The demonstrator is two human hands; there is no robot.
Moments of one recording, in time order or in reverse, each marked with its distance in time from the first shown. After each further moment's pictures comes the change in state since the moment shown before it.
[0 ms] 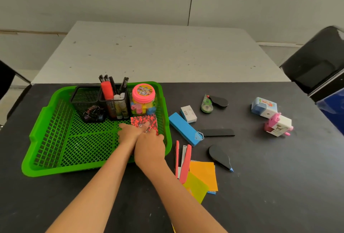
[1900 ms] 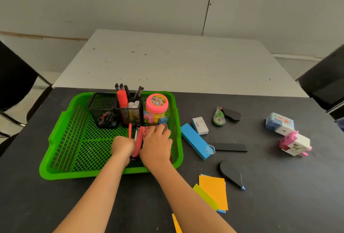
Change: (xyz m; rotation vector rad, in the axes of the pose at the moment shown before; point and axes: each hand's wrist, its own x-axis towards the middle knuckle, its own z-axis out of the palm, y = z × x) left_hand 0.011 -0.026 -0.029 -0.277 0.225 -0.088; right_hand 0.032 -0.012 0.009 -0.033 0.221 -0.036
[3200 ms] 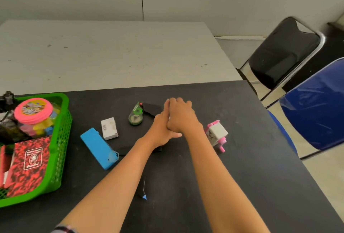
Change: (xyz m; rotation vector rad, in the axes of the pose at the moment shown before) left_hand -0.162 0.096 0.307 0.426 -0.689 0.830; right_hand 0.058 0.342 -0.134 0.065 -0.168 0.065
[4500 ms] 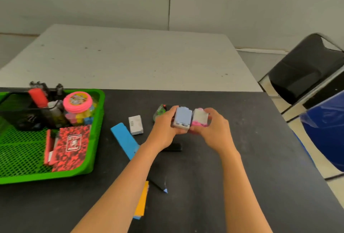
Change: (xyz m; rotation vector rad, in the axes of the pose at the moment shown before) left_hand -0.067 0.008 -0.046 -0.188 0.228 0.050; right_hand -0.052 0.007 0.006 0.666 0.253 0.065
